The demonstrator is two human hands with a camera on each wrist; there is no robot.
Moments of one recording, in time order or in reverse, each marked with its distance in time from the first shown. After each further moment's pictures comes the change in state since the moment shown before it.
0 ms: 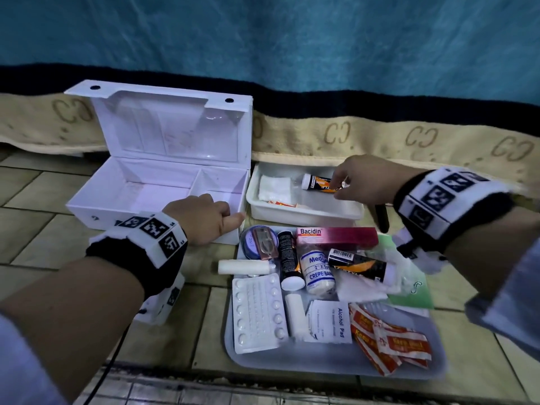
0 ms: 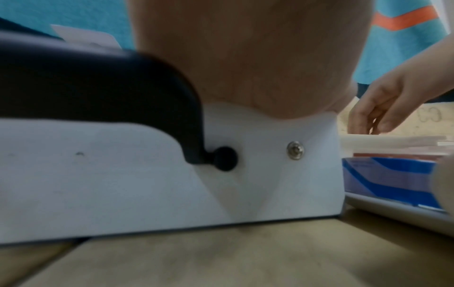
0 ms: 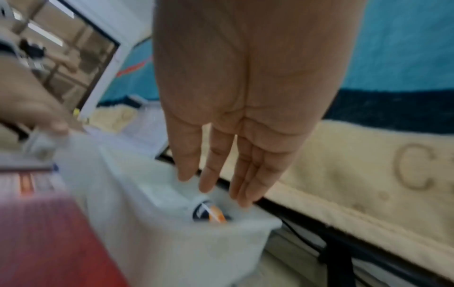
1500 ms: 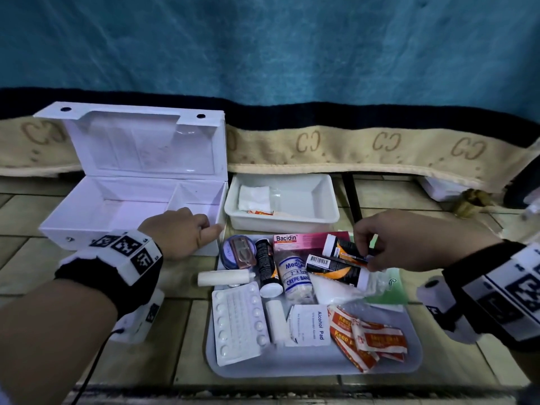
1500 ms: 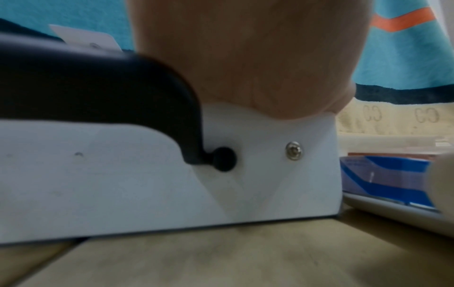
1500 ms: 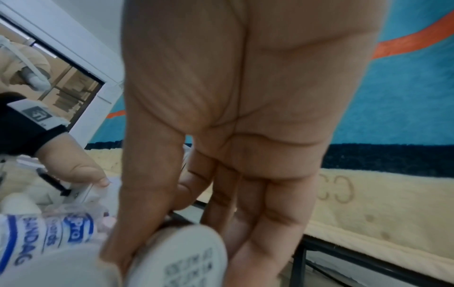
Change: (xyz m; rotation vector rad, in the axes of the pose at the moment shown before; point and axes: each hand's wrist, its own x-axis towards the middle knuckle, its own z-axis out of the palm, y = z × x) left_hand -0.004 0.002 -0.002 0.000 0.009 0.017; right_hand -0.110 0.018 0.004 0.045 -0.218 0.007
